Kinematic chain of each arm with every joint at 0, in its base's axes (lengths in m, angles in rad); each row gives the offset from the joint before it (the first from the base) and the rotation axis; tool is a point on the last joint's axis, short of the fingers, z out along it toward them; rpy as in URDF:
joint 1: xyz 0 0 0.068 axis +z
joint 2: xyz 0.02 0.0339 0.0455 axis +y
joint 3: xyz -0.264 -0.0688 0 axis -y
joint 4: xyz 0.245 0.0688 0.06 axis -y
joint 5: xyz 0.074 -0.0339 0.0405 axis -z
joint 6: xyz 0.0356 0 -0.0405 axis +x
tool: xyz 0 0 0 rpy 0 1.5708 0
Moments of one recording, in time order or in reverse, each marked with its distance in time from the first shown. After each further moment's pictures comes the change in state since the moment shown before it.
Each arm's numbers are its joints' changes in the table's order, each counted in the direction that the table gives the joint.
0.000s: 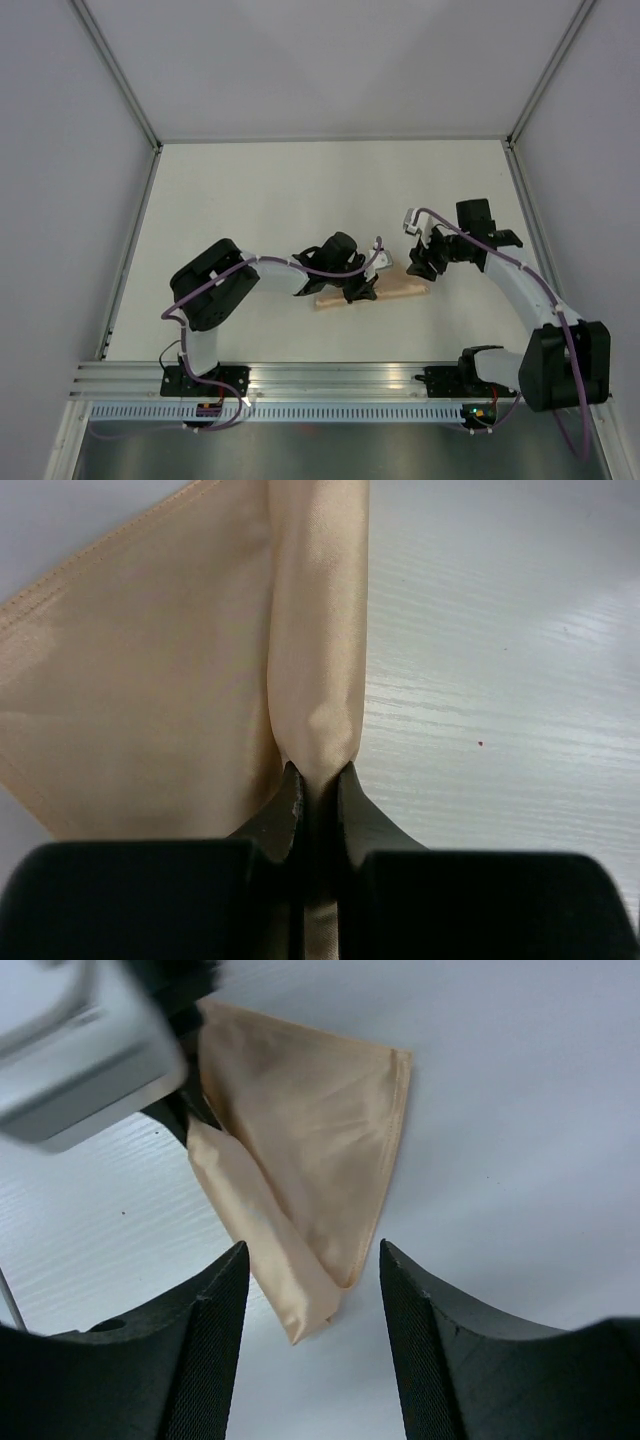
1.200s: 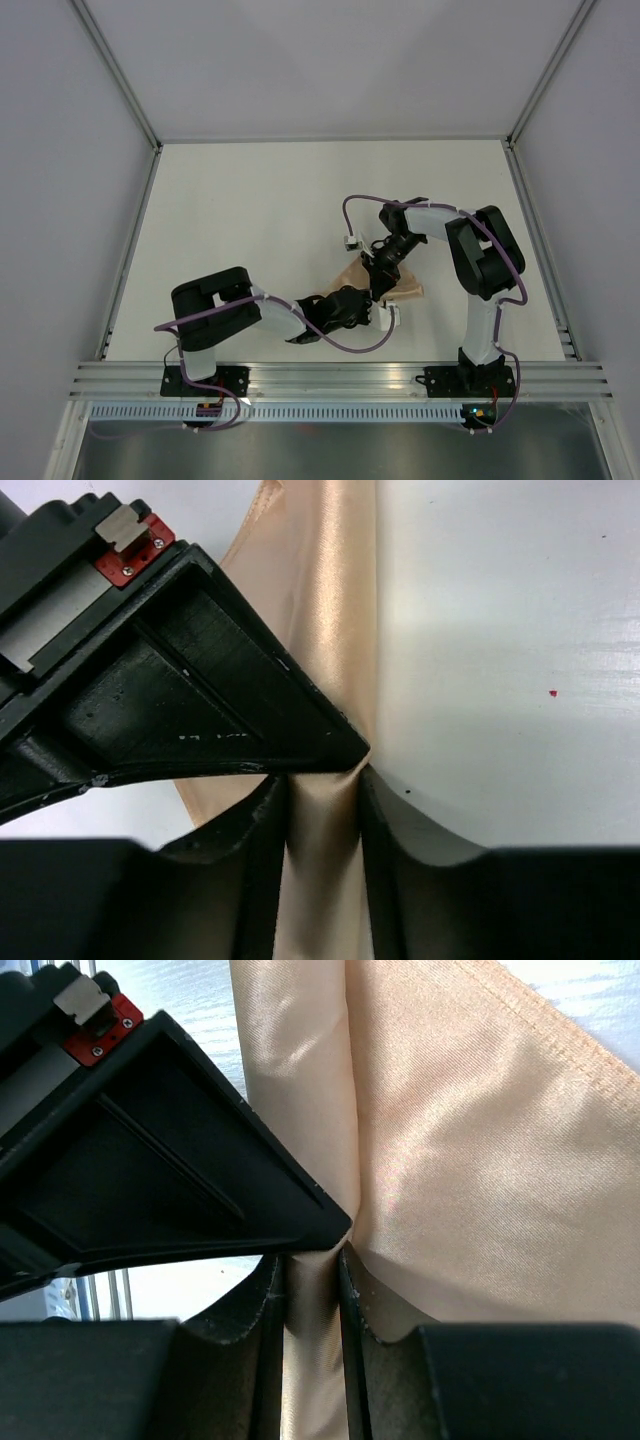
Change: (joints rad) left arm -0.272 -0.059 -0.235 0.352 -0.658 0.449; right arm 0.314 0.705 0.334 -0.332 -0.096 -0.185
